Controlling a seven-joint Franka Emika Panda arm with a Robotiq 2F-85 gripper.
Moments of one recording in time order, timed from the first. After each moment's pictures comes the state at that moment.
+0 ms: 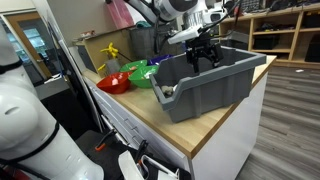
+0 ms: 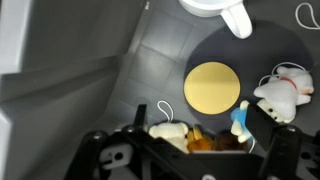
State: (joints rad) arm -0.25 0.16 -0.26 -2.09 -0.19 2.24 0.02
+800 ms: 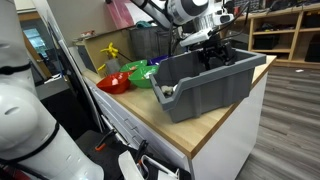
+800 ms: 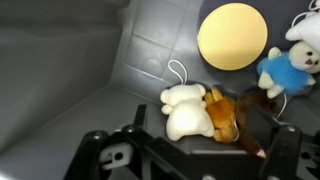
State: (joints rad) arm -0.25 0.32 -0.27 -1.93 -0.19 2.28 0.09
